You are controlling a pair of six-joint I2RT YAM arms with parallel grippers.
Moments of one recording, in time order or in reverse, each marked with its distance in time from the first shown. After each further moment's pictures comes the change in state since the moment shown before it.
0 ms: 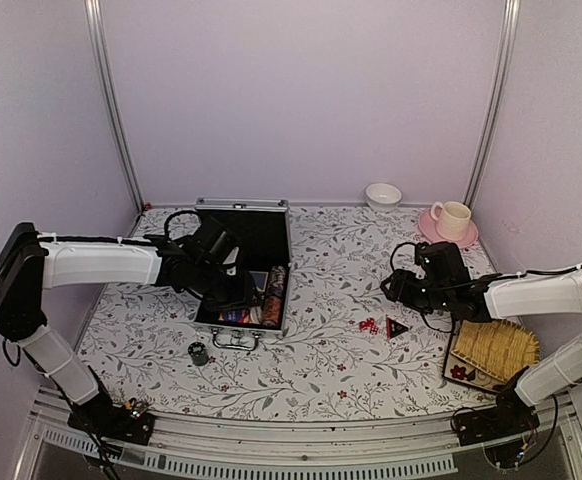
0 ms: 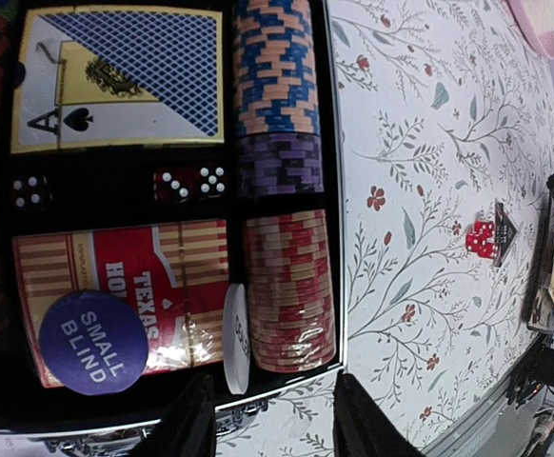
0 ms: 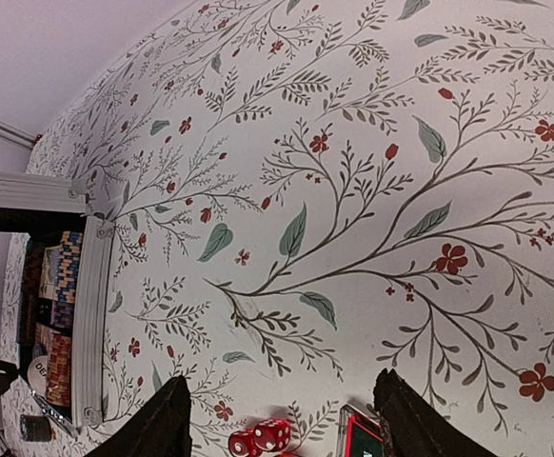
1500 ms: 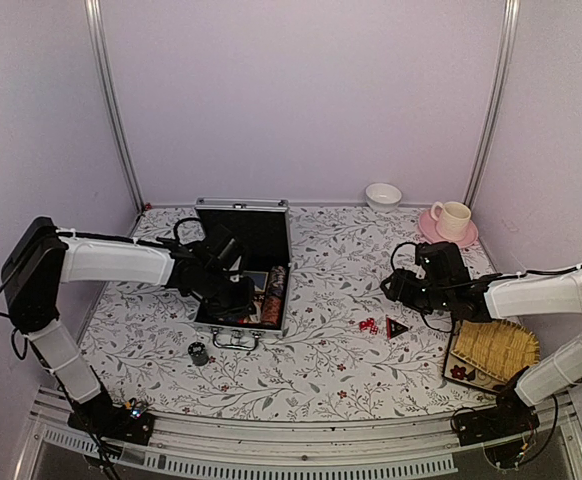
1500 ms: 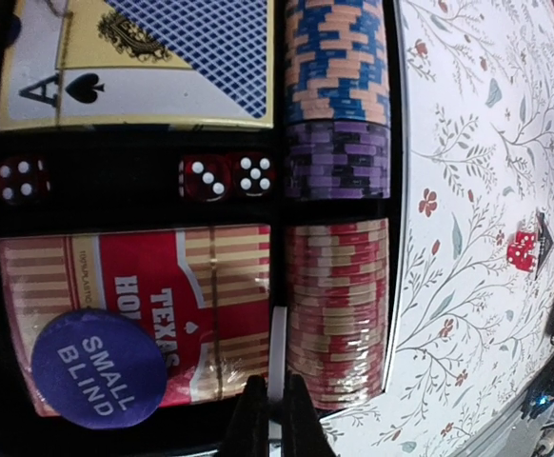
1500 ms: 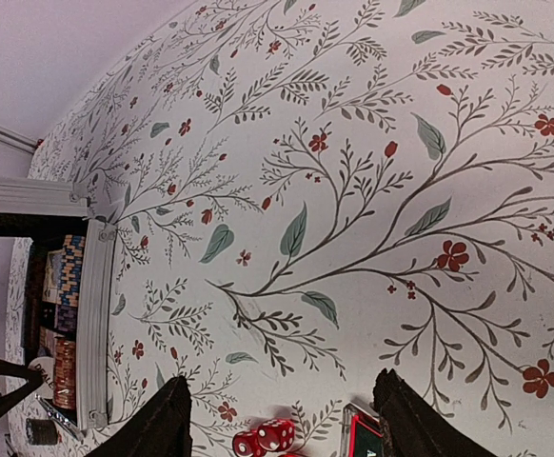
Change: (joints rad) left arm 0.002 0.093 0.012 0.003 -0.027 -0.024; right arm 0.000 0.000 0.000 0.000 -0.002 0.021
